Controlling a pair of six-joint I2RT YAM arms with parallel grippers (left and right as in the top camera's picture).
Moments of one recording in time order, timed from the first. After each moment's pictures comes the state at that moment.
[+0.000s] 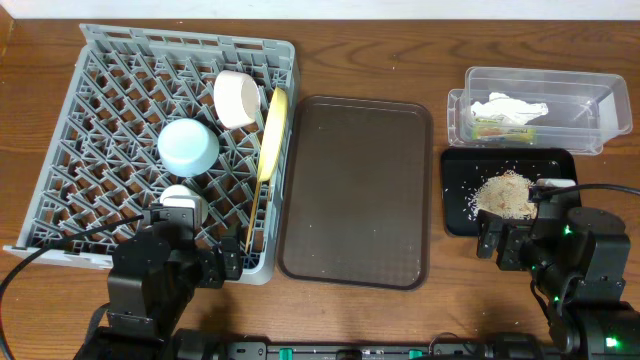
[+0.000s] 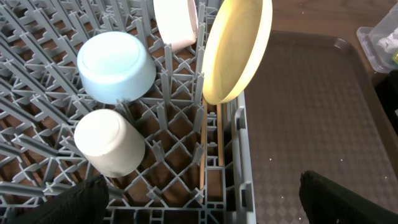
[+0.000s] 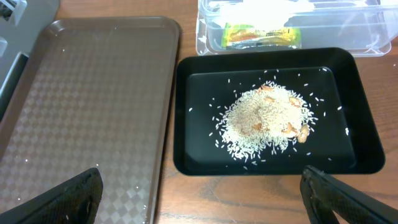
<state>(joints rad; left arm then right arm) -0.17 0.50 0.82 -0.96 0.02 -0.14 0.00 0.65 0.85 -0.95 -0.07 0.10</state>
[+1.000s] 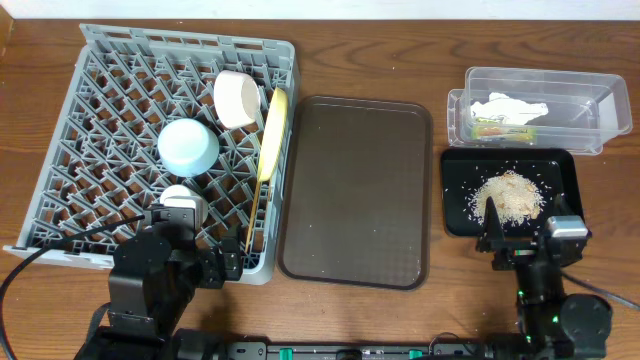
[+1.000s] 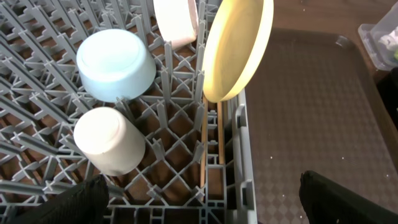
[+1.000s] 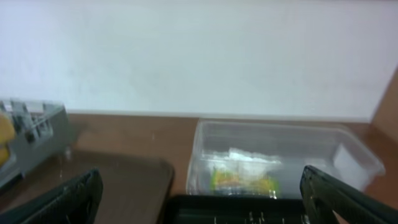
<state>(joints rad) -0.17 0.50 0.81 -0.97 0.02 -0.14 0.00 0.09 0.32 -0.23 -0.05 0.01</state>
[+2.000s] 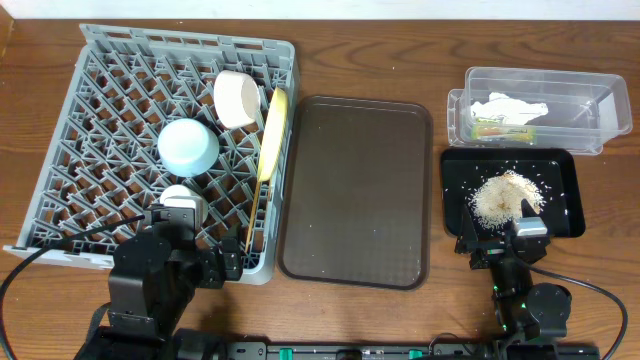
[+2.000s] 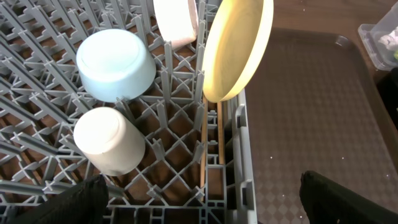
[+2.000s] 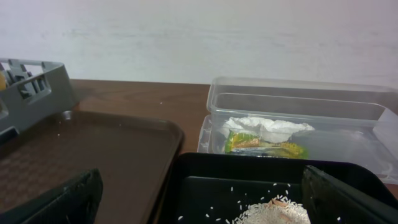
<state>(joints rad) -0.17 0.50 0.81 -0.97 0.02 -0.14 0.02 0.01 0.01 -0.06 -0.07 0.01</state>
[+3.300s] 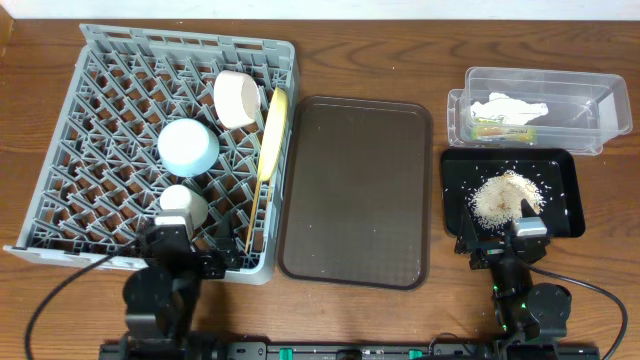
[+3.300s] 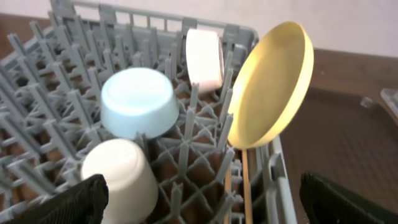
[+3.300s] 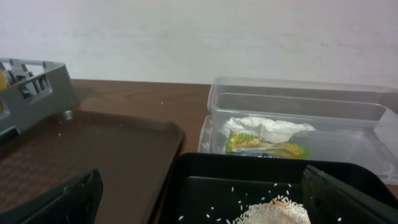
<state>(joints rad) -0.02 0.17 0.36 -0.52 0.04 -0.14 0.02 0.01 0.01 -0.06 -0.08 0.01</state>
